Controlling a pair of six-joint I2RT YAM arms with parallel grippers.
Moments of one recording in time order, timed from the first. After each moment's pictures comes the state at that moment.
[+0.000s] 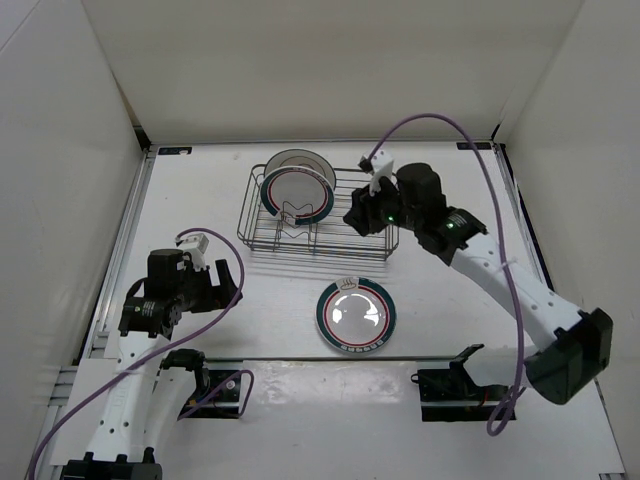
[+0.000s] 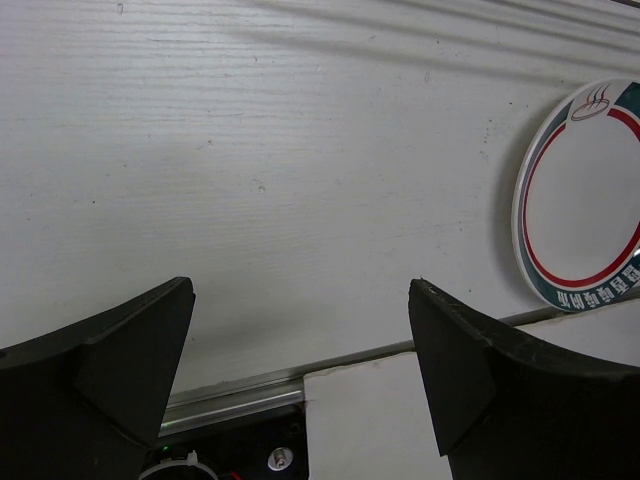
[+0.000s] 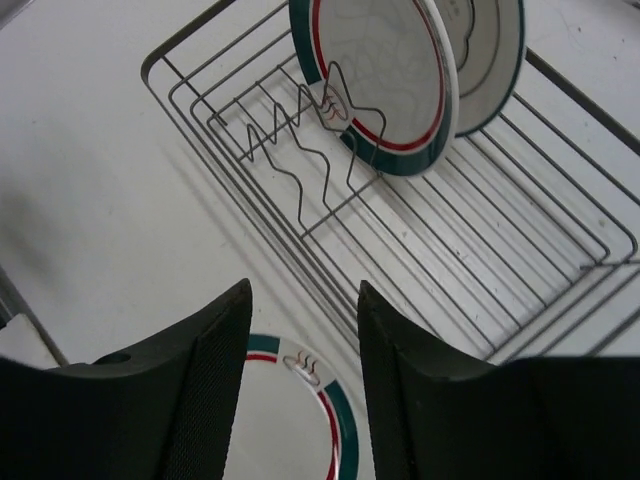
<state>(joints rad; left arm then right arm) -0.07 0.63 0.66 -0.88 0.26 -0.22 0.64 1.24 1.18 -0.39 -0.23 0.05</state>
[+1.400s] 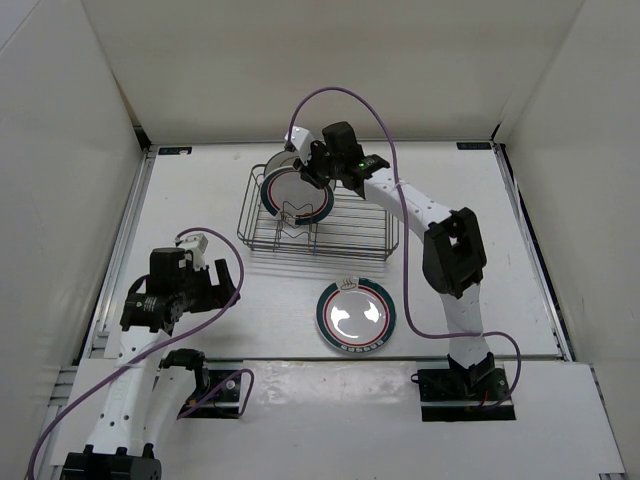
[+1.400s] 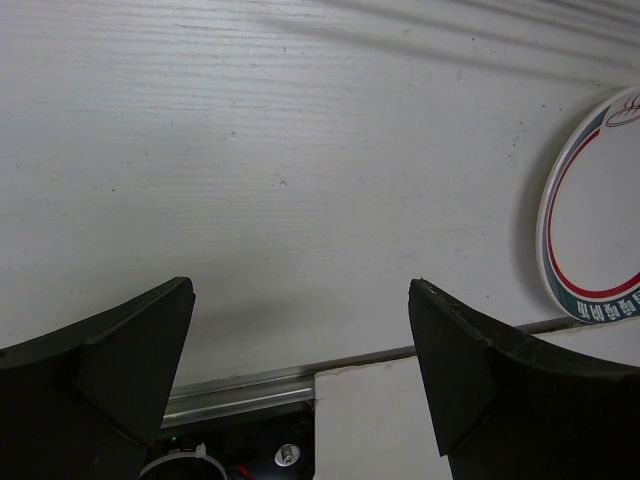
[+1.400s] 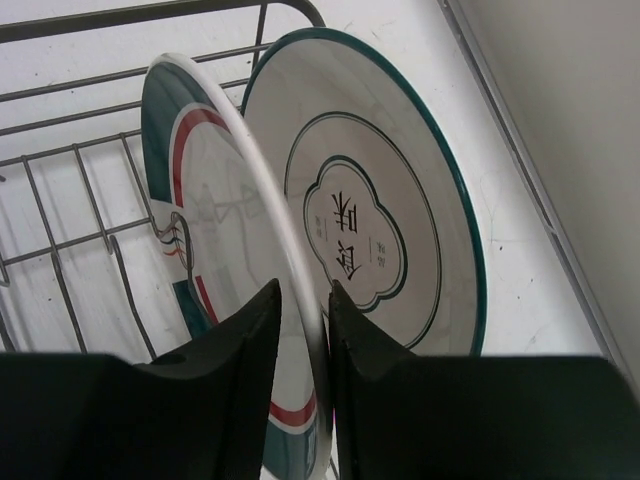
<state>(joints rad) -0.07 0.66 0.66 -0.89 0.22 -0.23 0.63 2.12 1.90 -0.31 -0.31 -0.50</state>
